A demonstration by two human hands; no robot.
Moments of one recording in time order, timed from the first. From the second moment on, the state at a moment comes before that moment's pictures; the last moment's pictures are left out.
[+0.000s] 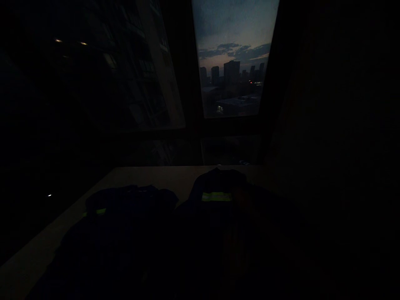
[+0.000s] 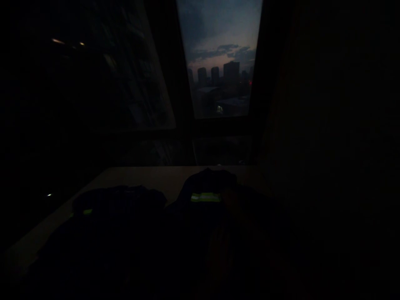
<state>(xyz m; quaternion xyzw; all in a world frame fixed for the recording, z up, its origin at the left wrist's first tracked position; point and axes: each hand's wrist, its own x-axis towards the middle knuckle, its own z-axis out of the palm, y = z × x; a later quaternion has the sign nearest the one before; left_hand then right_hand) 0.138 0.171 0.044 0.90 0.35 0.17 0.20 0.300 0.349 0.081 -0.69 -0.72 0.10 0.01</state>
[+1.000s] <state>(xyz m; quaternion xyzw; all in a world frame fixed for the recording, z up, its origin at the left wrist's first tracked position) 0.072 0.197 0.050 0.63 0.55 0.40 0.37 0.344 0.089 0.015 -0.75 -0.62 0.03 0.23</state>
